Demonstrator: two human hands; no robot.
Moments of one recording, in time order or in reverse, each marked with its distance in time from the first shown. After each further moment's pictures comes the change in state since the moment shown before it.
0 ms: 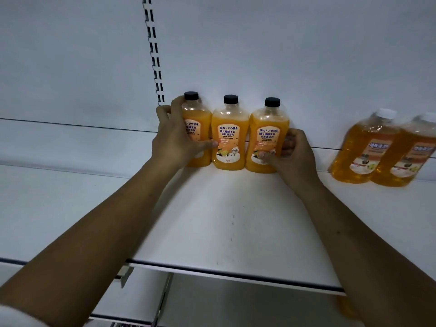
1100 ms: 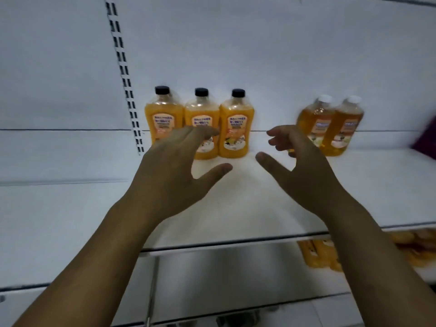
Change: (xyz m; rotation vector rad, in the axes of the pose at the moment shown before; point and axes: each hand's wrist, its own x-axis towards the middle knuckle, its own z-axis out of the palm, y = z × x) left_hand -0.109 0.055 -0.074 0.038 -0.200 0.529; right_hand -0.126 -0.096 -0.057 -0.414 -0.007 -0.143
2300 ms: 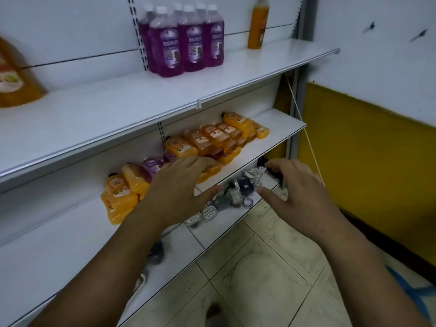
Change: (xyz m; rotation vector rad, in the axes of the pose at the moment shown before) left_hand -0.042 0.520 0.352 -0.256 -0.506 0.484; right_hand -0.399 0.323 -0.405 -0.554 0.057 0.595
